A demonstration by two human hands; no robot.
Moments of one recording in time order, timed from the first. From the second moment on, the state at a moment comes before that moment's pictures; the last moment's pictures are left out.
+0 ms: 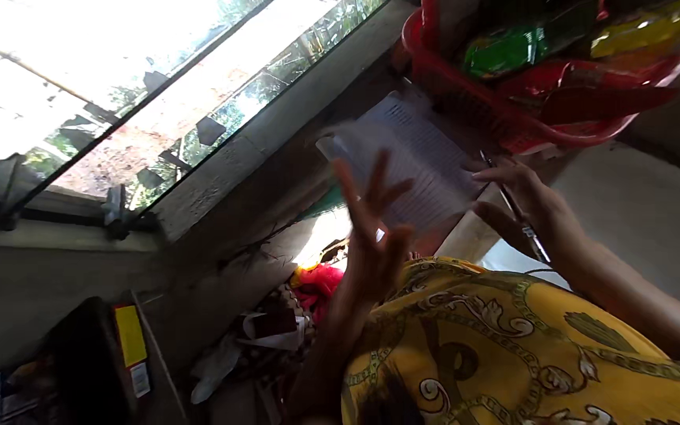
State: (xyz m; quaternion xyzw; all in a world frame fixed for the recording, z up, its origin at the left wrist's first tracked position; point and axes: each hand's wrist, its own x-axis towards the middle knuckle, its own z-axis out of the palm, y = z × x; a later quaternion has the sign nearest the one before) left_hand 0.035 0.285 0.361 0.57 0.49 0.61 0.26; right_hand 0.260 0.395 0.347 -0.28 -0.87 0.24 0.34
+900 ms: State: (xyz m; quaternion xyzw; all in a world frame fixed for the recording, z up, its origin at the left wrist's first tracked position) left_hand 0.032 0.316 0.325 0.30 0.58 0.64 0.40; right_hand 0.162 0.443 0.425 -0.04 -0.77 0.53 0.36
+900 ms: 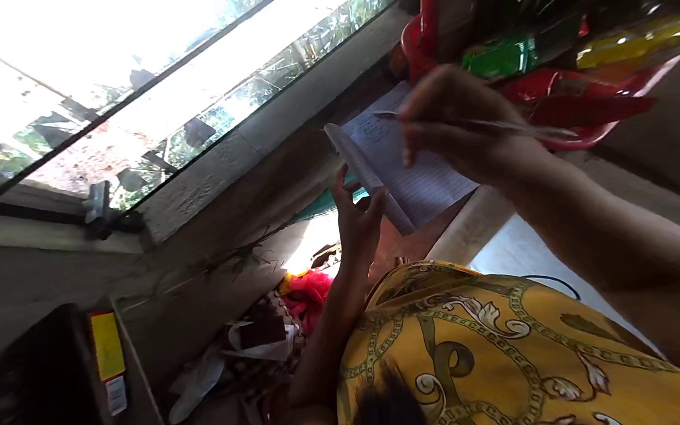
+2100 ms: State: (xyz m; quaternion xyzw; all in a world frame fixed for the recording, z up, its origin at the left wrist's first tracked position) left_hand 0.017 0.350 0.329 0.43 0.64 0.56 0.32; right_hand 0.103 0.496 0.361 -0.22 -0.83 0.39 0.34
